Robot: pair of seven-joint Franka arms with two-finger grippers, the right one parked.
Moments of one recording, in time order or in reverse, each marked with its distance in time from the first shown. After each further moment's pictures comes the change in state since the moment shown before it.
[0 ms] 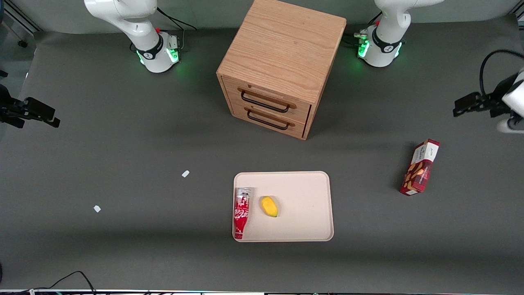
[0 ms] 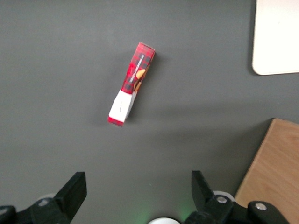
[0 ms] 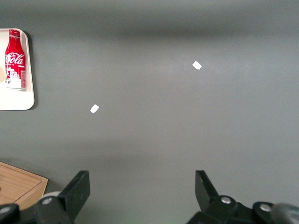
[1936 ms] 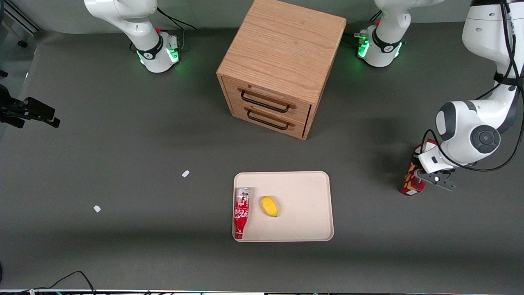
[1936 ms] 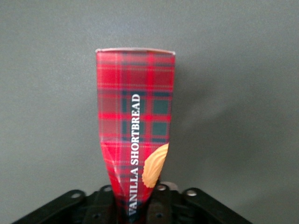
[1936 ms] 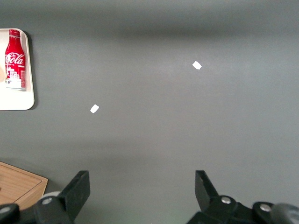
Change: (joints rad) arm -0.002 0.362 0.045 -0.396 0.082 0.834 0.320
